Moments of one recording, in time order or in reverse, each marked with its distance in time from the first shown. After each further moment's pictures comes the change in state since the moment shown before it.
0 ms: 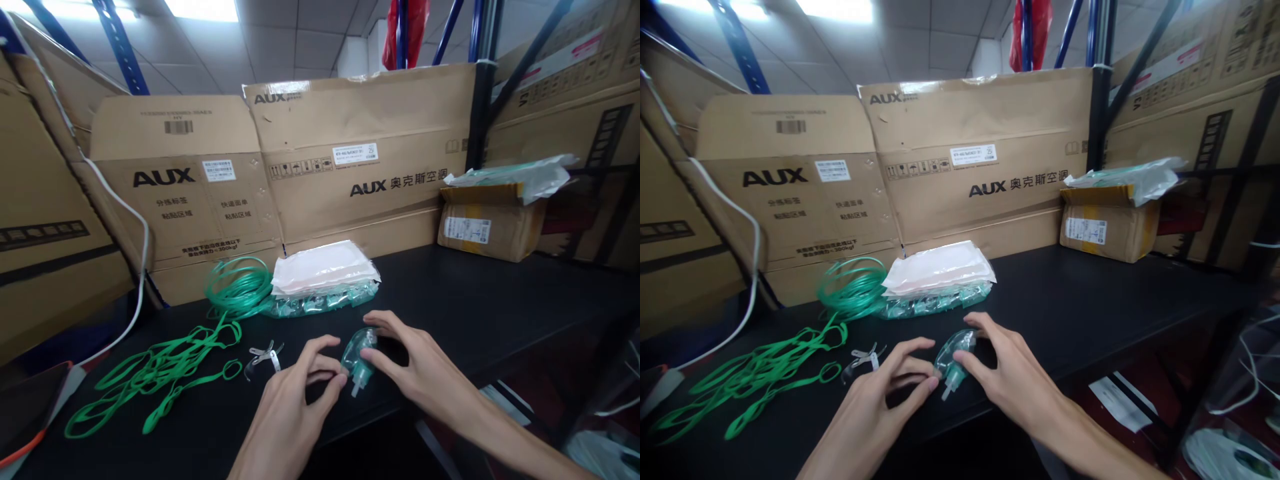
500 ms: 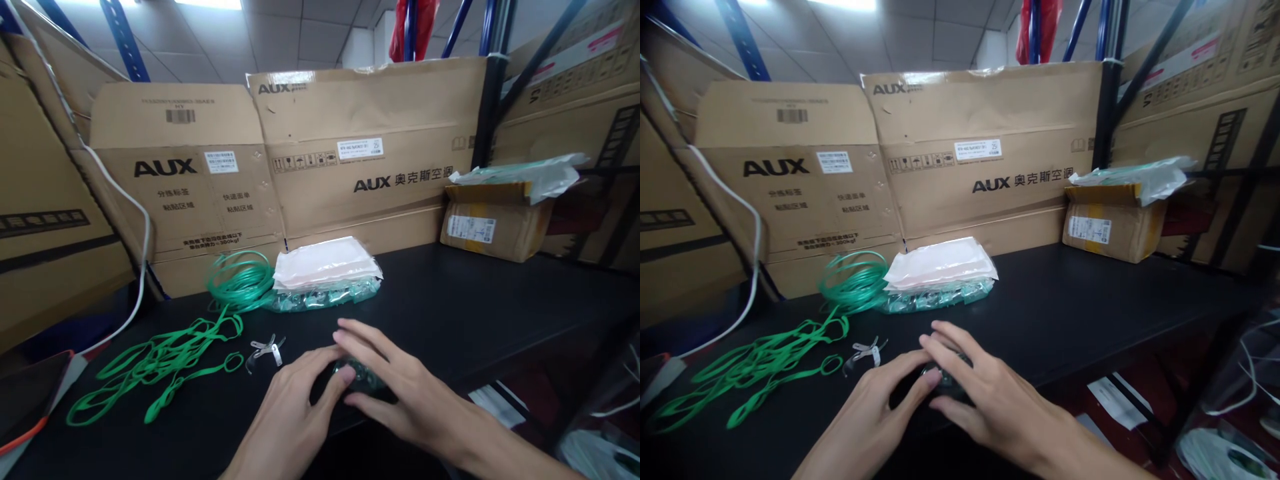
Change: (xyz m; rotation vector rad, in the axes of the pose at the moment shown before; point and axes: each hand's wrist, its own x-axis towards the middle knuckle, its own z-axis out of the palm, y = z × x) left_hand -0.007 0.004 -0.001 0.247 -0.016 0.038; right_hand -0.010 -0.004 0.015 -0.118 -0.187 -0.516
